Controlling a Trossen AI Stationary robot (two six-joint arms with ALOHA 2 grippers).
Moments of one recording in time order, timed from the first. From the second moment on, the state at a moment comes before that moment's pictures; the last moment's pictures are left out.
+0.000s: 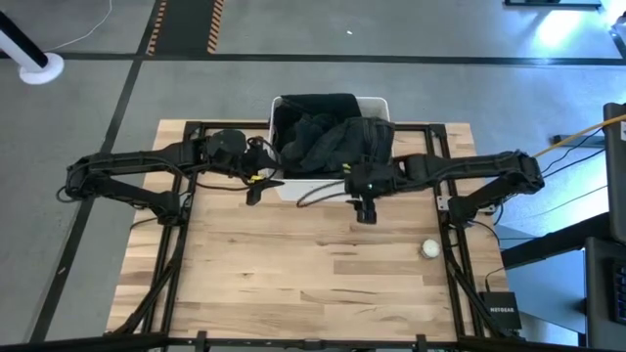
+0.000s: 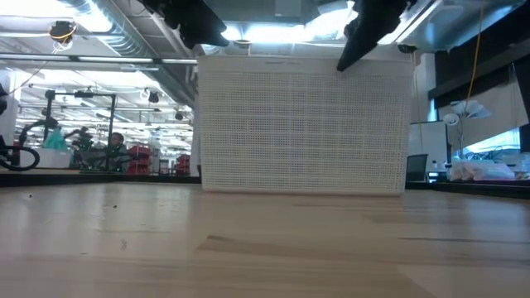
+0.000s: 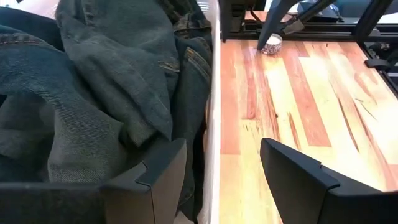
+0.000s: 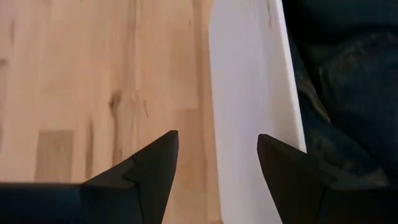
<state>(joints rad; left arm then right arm) 0.22 1.12 0.99 -0.37 0.11 0.11 0.03 1.41 1.26 -0.85 0.15 -0.01</state>
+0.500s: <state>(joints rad) 0.11 1.12 0.99 -0.39 0.08 0.06 -0.03 1.59 1.26 -0.52 0.17 -0.18</state>
